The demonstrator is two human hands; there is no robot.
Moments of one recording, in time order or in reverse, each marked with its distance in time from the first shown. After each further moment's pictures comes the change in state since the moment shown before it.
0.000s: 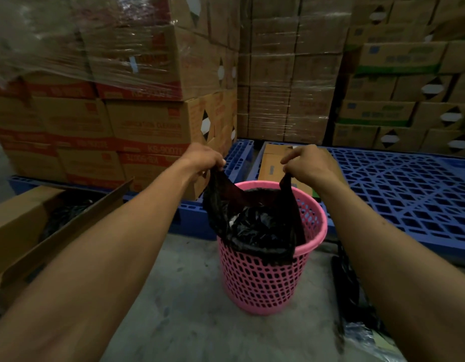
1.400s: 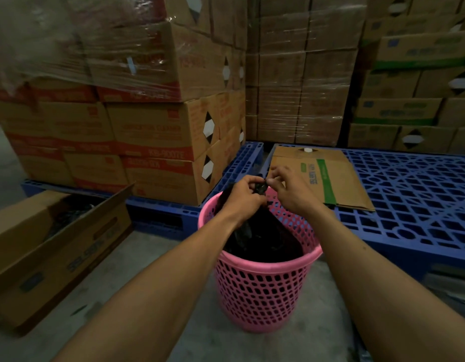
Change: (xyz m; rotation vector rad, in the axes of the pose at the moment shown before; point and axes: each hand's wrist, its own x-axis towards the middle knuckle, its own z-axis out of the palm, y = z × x) left_hand 0.012 -0.048 0.128 -0.235 -0.166 0.184; right_hand 0.050 0.054 0.088 0.197 -0.127 -0.373
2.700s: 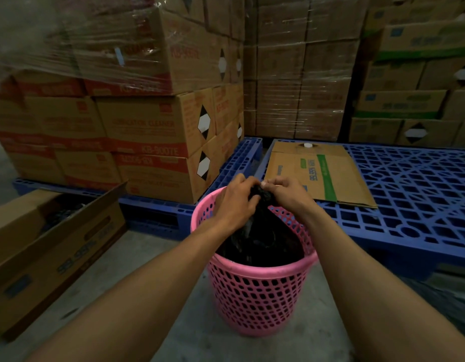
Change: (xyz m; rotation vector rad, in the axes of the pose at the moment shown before) left_hand 0.005 -0.022 -0.005 0.799 0.194 0.462; right_hand 0.004 0.021 0.016 0.480 -0.081 0.293
